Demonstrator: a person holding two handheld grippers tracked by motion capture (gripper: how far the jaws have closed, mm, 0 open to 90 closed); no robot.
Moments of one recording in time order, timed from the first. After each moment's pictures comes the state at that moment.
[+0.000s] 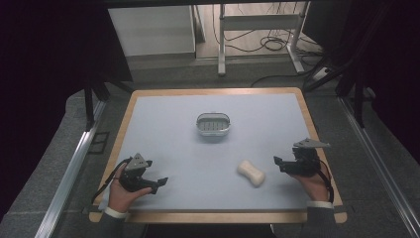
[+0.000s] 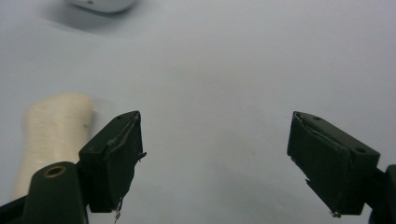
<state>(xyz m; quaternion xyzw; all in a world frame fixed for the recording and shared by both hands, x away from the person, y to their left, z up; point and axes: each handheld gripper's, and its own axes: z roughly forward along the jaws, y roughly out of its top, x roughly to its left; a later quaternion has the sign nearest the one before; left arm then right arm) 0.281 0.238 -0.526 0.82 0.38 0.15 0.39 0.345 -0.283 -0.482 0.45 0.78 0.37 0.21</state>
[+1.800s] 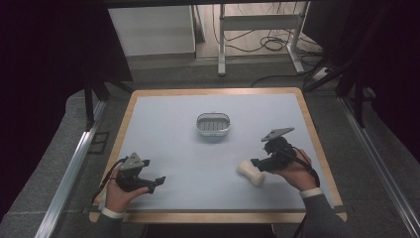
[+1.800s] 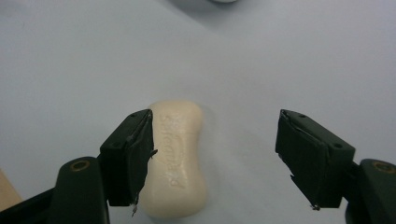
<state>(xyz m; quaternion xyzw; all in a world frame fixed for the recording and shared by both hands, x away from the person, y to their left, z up) 0.277 0.245 -0.521 0.81 0.39 0.14 0.41 0.348 -0.201 -0.441 0.34 0.88 0.28 0.14</state>
